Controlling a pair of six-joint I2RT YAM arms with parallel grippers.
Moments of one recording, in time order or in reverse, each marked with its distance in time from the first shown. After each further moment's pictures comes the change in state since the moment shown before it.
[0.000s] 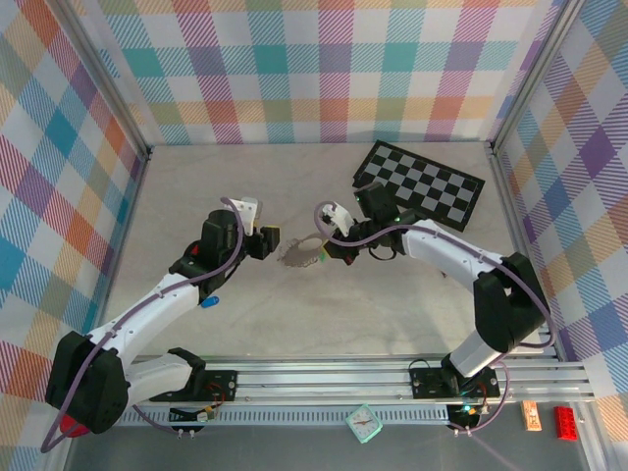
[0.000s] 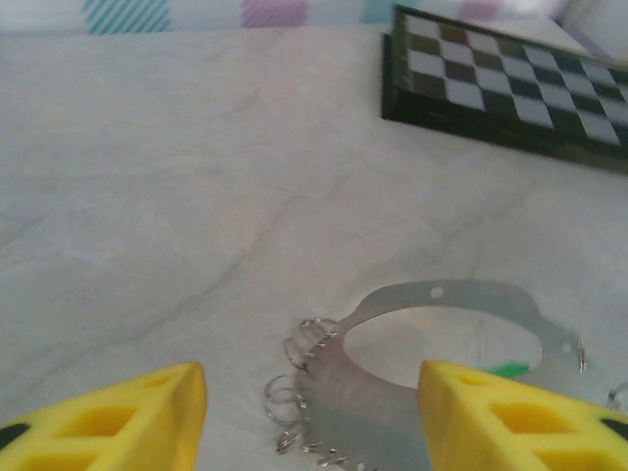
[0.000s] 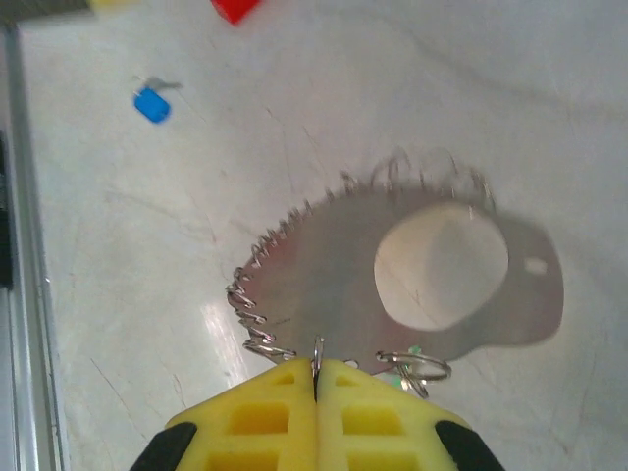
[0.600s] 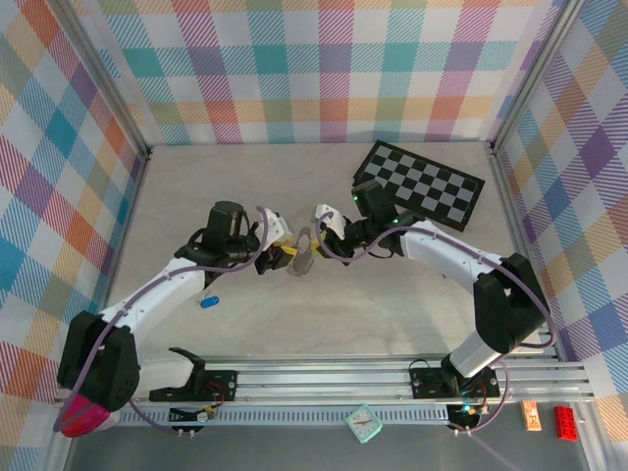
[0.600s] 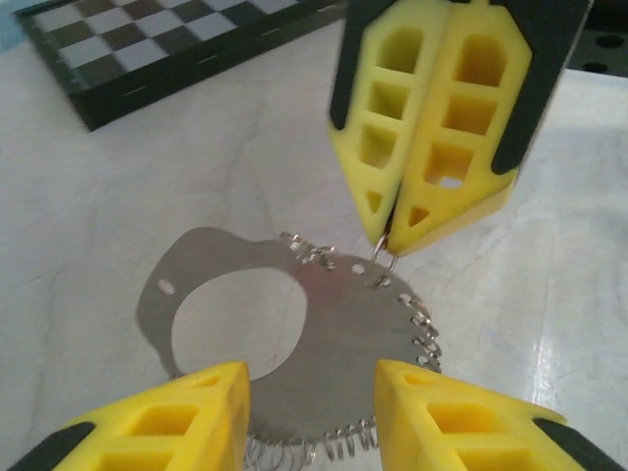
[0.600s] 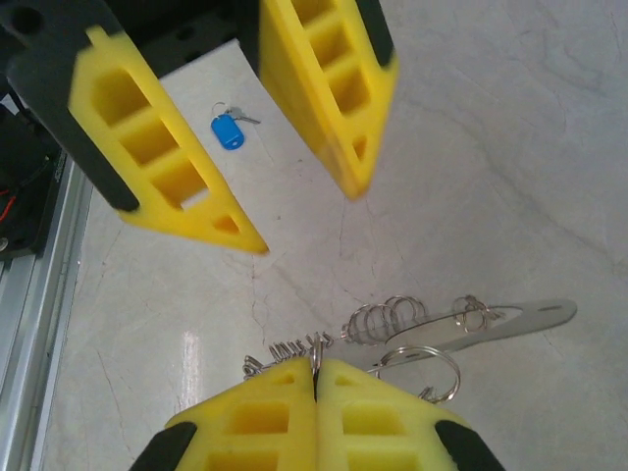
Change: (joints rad) left arm 0.037 0.140 0.095 -0.129 0.578 0.634; right arm 0.022 0.000 0.000 0.070 -0.119 -0.210
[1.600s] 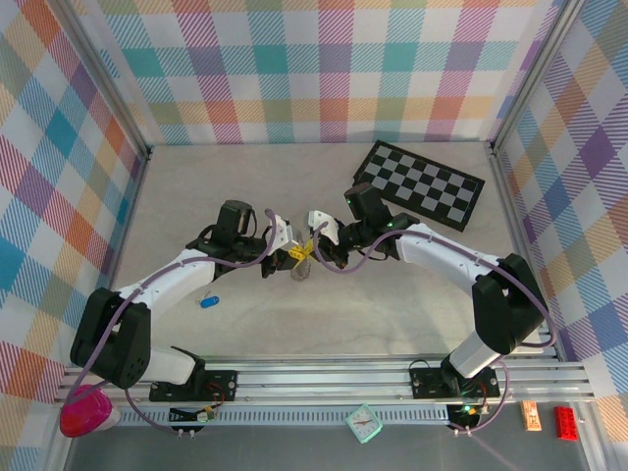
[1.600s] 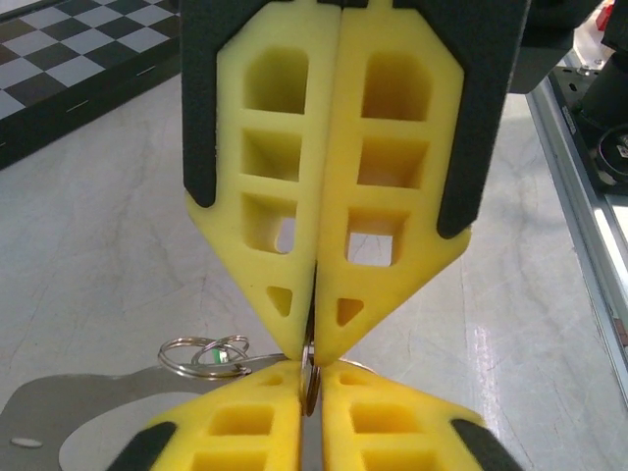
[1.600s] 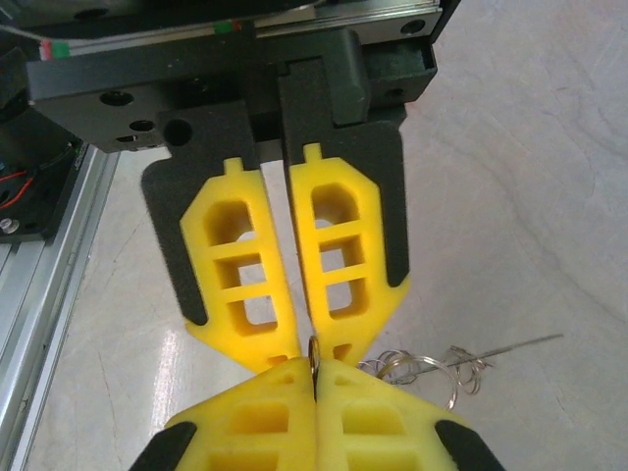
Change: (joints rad) left arm 0.001 0.108 0.011 0.026 0.223 0.128; right arm 0.045 0.002 0.000 0.033 -0.017 -0.080
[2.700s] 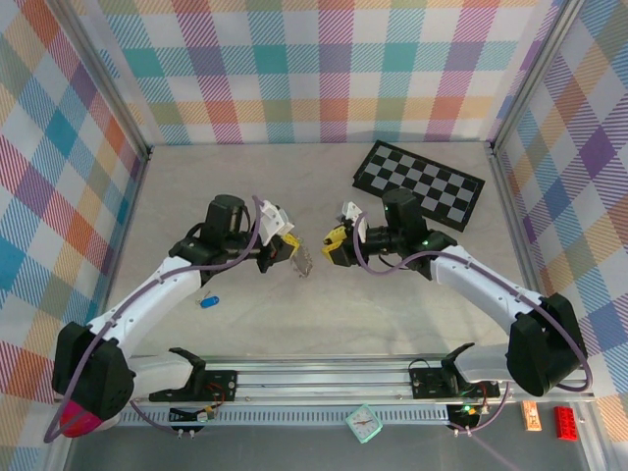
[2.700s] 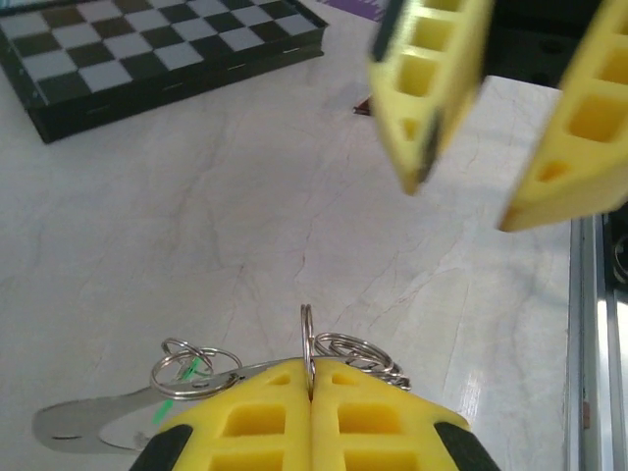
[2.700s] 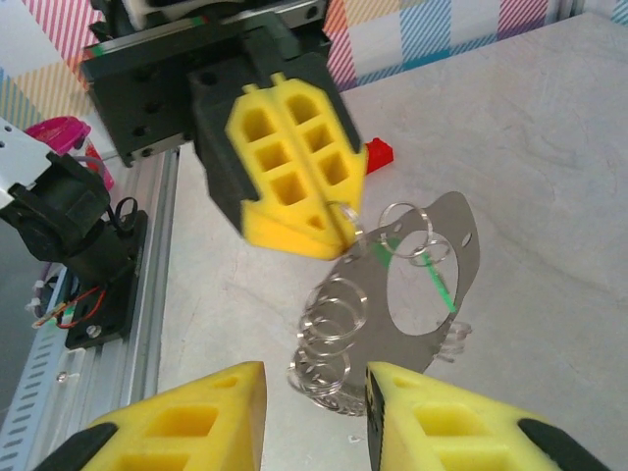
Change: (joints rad) left arm -0.059 -0.184 0.072 -0.154 -0.214 -0.291; right arm -0.093 -0.270 -0.220 0.197 -0.091 0.354
